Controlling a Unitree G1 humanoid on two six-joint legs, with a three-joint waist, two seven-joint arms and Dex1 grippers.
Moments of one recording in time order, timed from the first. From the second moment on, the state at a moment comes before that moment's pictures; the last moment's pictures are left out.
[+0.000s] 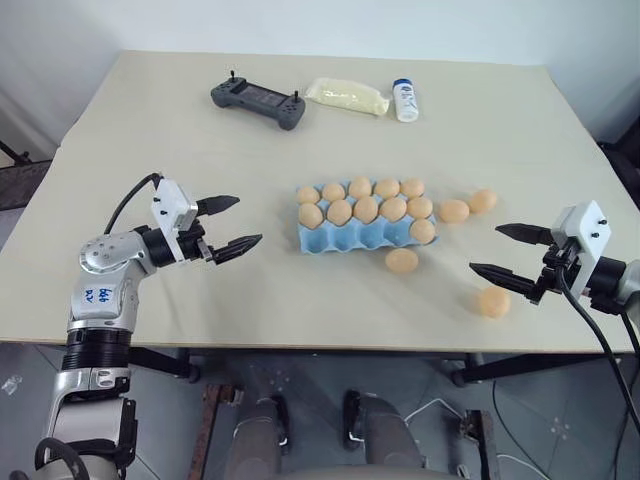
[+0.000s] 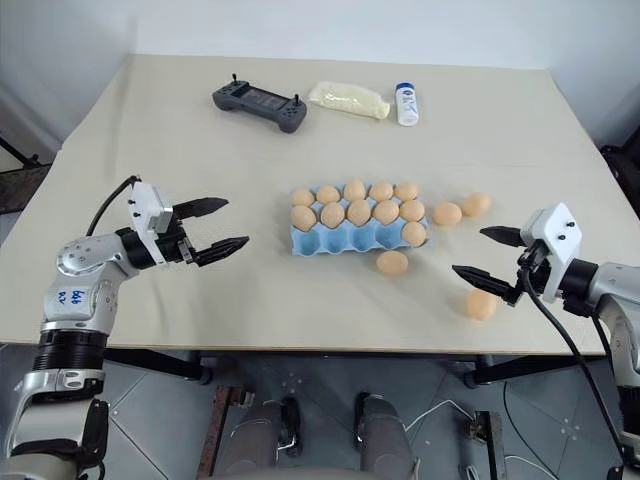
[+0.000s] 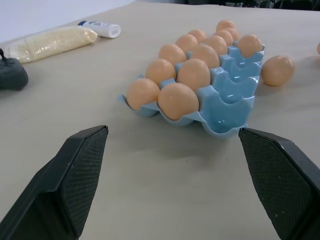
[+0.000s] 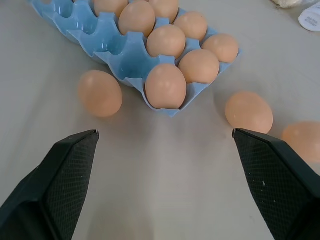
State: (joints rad) left arm -0.54 0.59 0.13 0.30 -0.33 0.06 -1.02; right arm -0.19 -0.89 -0.30 -0.03 0.44 0.35 1.06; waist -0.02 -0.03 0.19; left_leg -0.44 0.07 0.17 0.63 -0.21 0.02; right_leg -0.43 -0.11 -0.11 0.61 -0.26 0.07
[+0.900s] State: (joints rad) left arm -0.58 0.55 0.06 0.32 -0.32 0.09 -1.05; right arm 0.15 -0.87 -0.51 -0.40 0.51 0.56 0.89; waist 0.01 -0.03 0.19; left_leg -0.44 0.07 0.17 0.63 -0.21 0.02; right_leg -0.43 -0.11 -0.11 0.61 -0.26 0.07
